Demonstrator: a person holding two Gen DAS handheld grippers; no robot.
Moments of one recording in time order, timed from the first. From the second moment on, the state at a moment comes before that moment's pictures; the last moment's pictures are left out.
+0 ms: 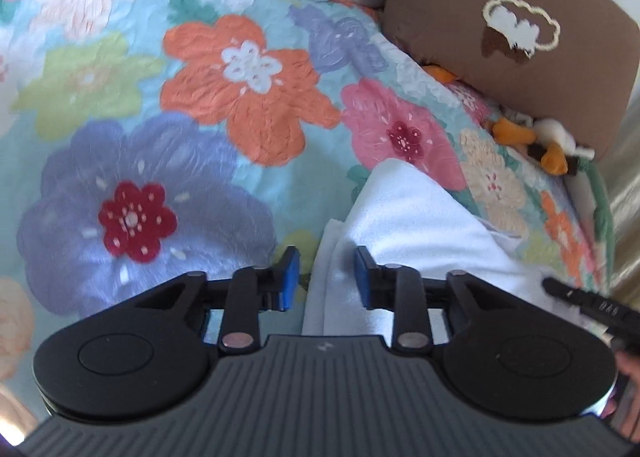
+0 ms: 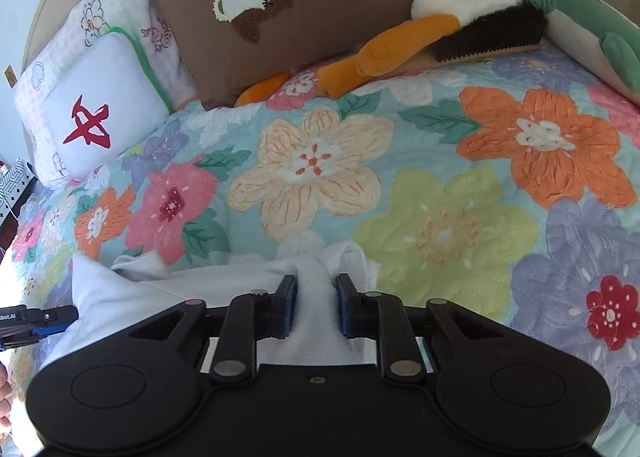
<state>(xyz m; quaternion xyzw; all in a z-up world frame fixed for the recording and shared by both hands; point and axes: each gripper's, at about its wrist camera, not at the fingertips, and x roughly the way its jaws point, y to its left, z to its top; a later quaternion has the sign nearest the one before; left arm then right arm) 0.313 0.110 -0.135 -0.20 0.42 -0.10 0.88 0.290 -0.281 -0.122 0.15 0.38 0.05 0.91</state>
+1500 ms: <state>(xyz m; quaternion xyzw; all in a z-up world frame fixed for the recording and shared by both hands) 0.182 0.137 -0.164 -0.41 0.51 -0.09 0.76 0.084 -0.228 -0.169 0.56 0.36 -0.05 0.75</state>
